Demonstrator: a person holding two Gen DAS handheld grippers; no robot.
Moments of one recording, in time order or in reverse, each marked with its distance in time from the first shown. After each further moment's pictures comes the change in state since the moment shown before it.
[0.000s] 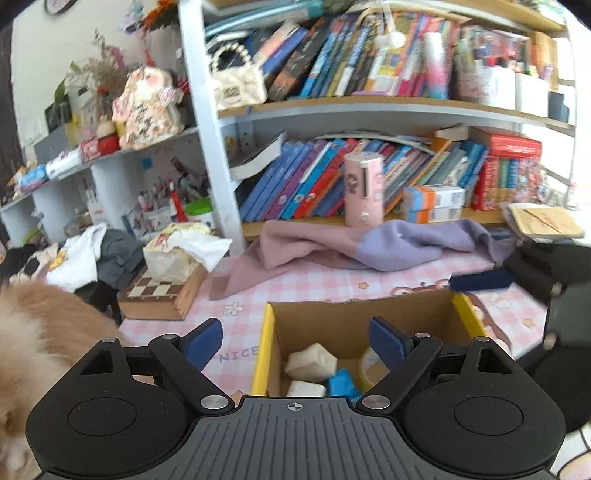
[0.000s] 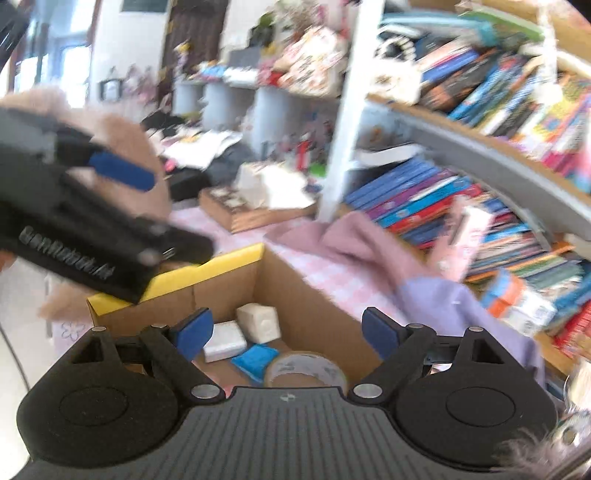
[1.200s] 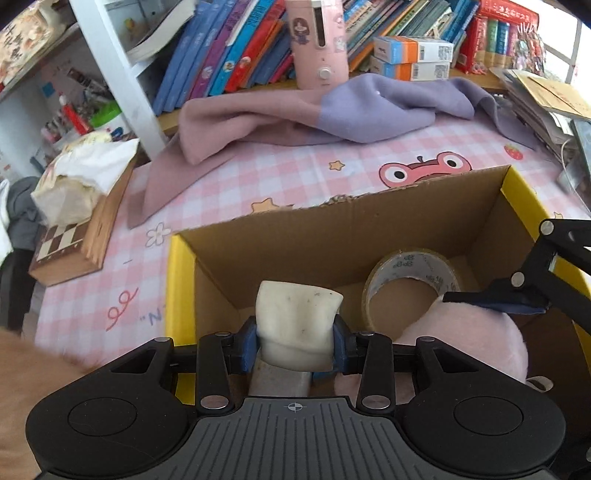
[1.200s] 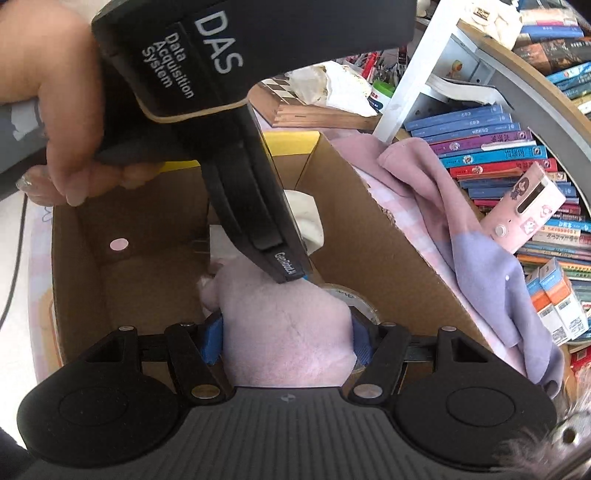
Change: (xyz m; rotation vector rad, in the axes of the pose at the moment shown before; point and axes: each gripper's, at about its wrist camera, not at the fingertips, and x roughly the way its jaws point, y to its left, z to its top) left arm 0.168 -0.017 -0.010 0.141 0.431 -0.134; right arm 0.103 0.020 -0.031 -0.240 0.312 0.112
